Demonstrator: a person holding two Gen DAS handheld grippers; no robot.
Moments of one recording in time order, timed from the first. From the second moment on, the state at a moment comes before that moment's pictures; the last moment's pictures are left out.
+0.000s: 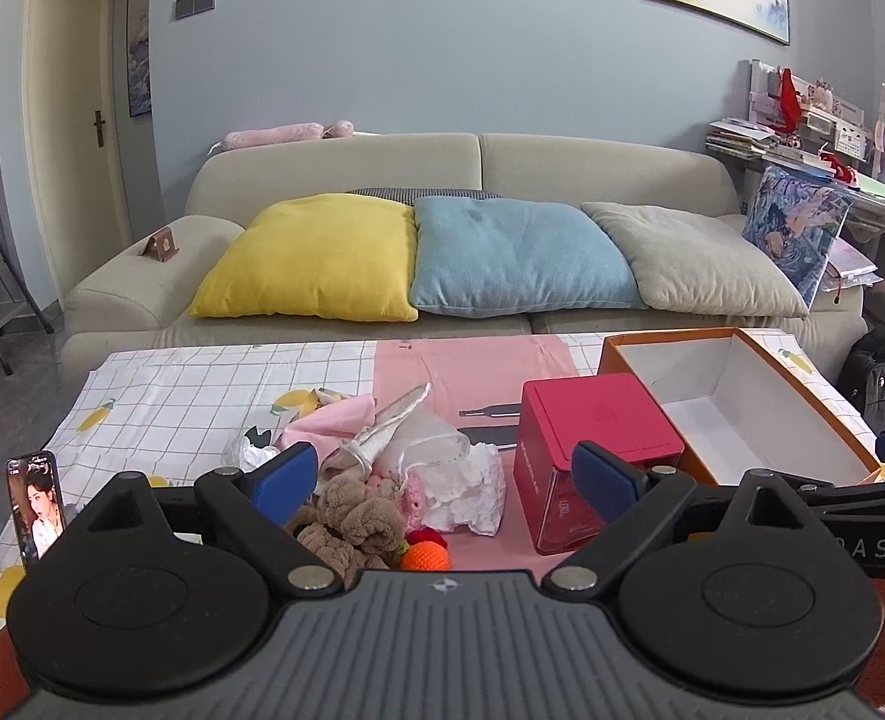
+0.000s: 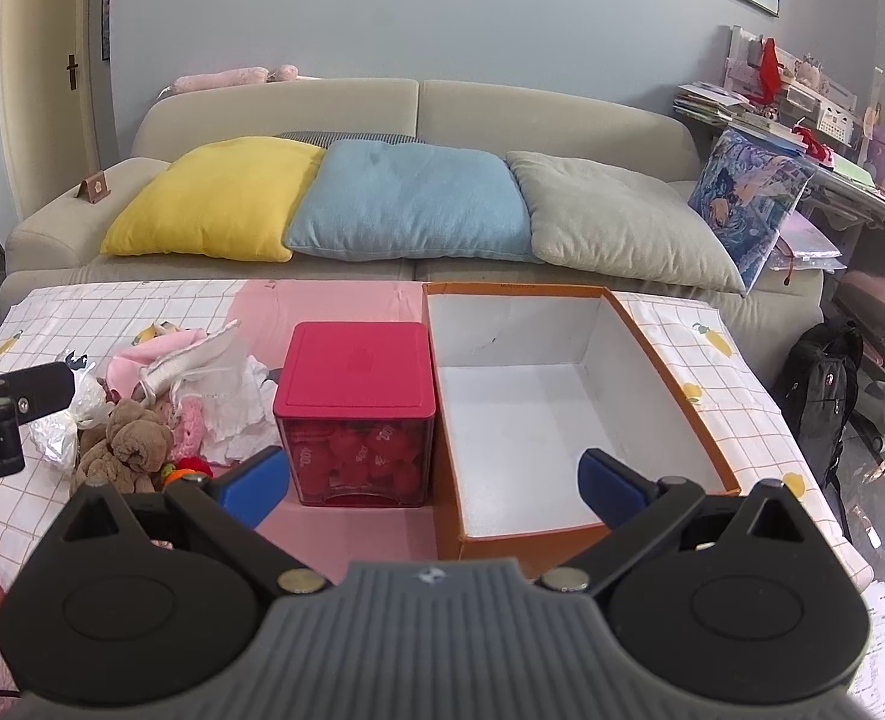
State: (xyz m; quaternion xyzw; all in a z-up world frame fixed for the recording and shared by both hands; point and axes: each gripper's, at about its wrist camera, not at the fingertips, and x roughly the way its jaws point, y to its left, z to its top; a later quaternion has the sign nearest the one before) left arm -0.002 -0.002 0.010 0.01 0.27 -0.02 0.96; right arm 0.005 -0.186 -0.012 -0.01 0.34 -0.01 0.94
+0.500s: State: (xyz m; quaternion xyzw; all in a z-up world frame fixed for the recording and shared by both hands) left arm -0.003 -0.003 0.007 0.01 0.27 -0.03 0.96; right arm 0.004 -0.187 -0.013 -0.01 0.34 -0.02 0.94
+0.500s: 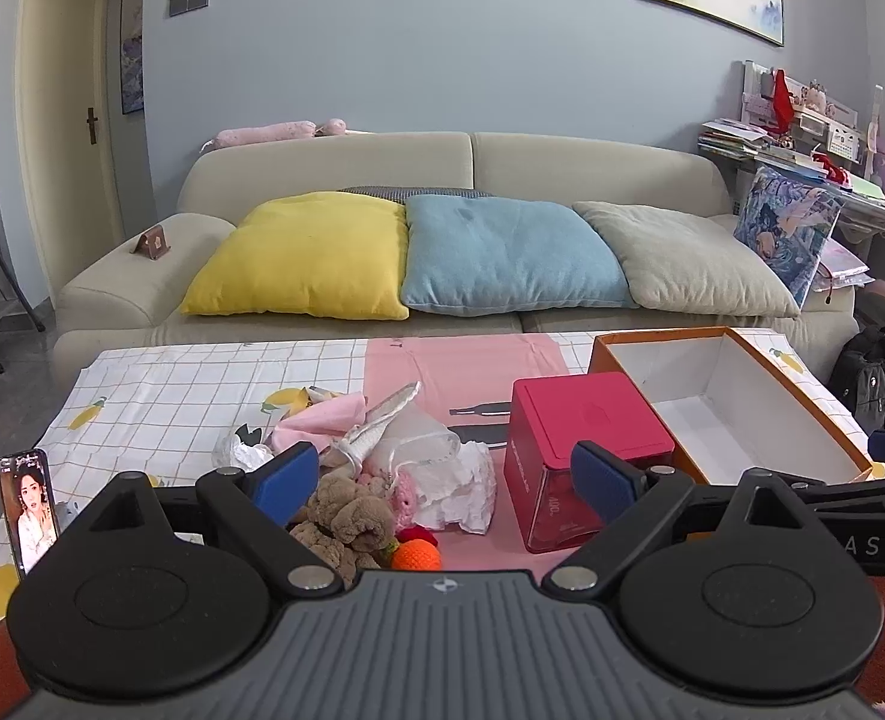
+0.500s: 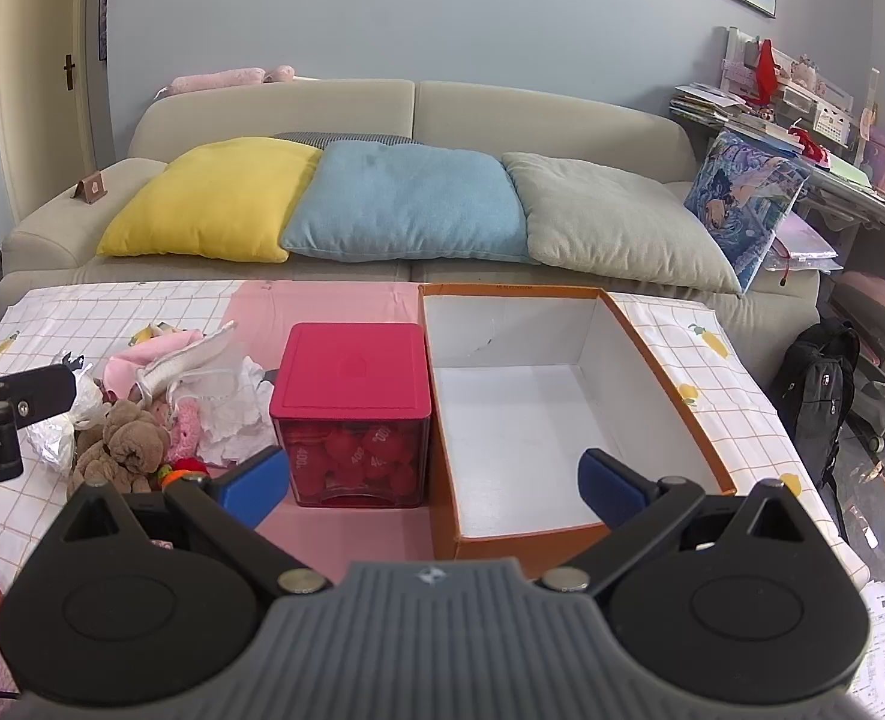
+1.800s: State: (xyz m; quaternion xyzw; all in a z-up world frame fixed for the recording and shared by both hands) left arm -0.004 -0.001 0.002 -0.01 0.28 -0.04 0.96; right arm 0.007 -0.184 -0.016 -0.02 0.34 -0.01 0.94
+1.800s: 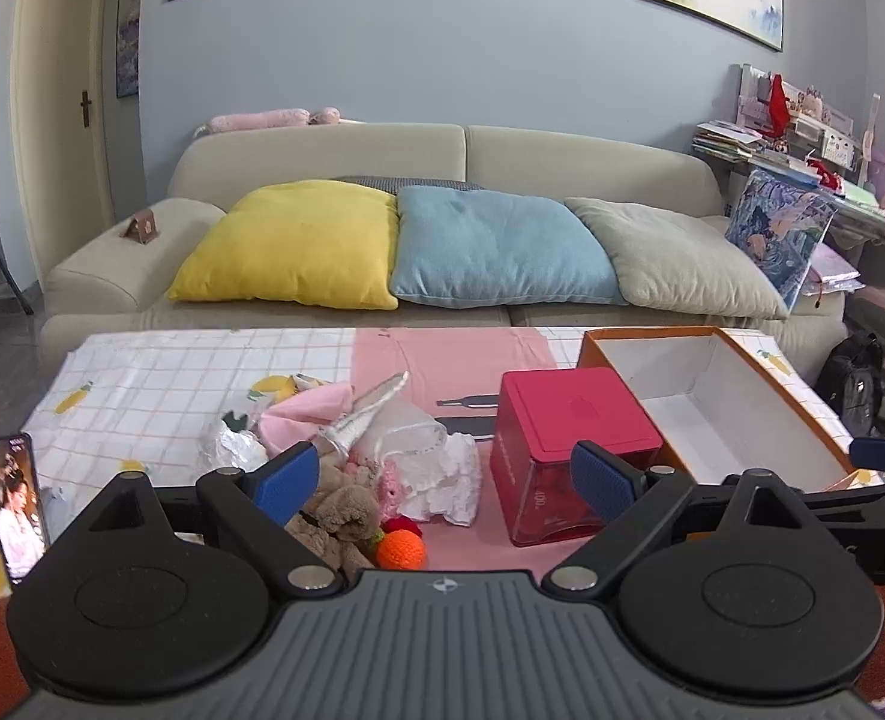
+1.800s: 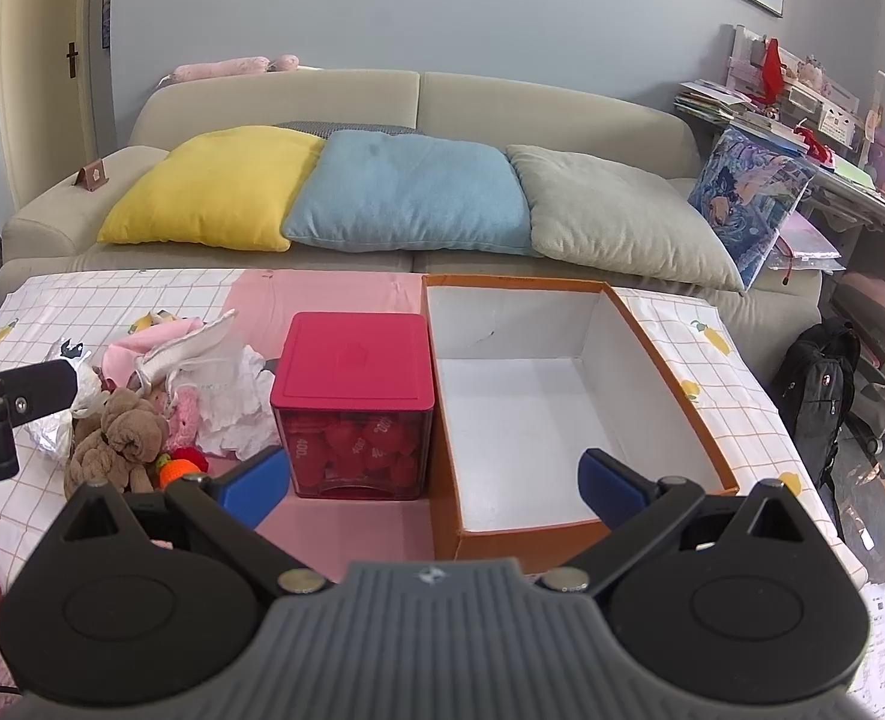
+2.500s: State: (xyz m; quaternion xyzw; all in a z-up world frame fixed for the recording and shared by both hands) left arm 0.041 0.067 -0.052 -0.01 0.40 -0.06 0.91; right arm 0.063 -0.127 -0.070 -0.03 0.42 0.18 0.89
